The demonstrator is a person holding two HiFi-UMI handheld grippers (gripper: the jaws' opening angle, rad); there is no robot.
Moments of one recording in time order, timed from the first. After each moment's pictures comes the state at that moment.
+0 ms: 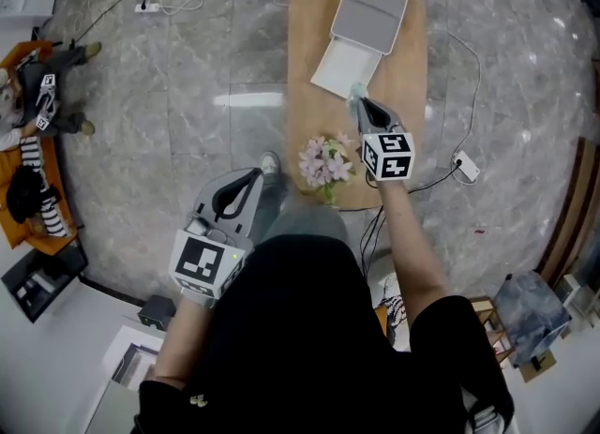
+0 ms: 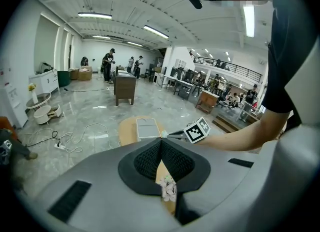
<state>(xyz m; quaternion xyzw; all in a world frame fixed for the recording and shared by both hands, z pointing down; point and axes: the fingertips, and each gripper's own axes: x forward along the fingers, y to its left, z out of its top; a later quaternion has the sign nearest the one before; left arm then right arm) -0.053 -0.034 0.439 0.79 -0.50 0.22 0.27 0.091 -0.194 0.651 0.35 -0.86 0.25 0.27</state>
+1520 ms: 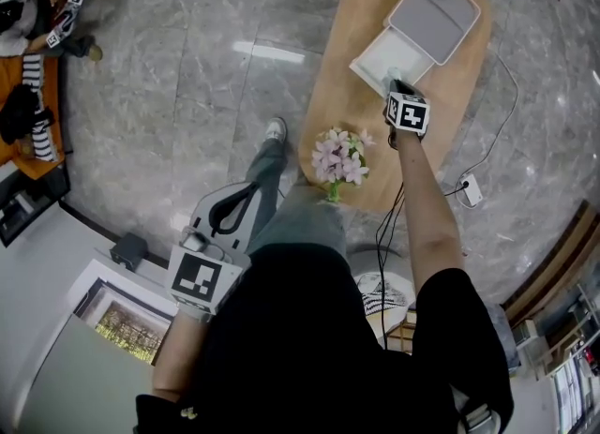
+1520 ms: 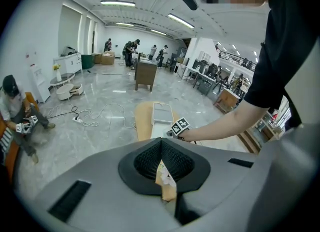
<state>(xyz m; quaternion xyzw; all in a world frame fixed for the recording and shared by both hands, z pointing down) -0.082 0.007 0.492 0.69 -0.58 0.23 0.37 0.078 -0.249 0.881 0.31 -0.79 0.29 0.44</state>
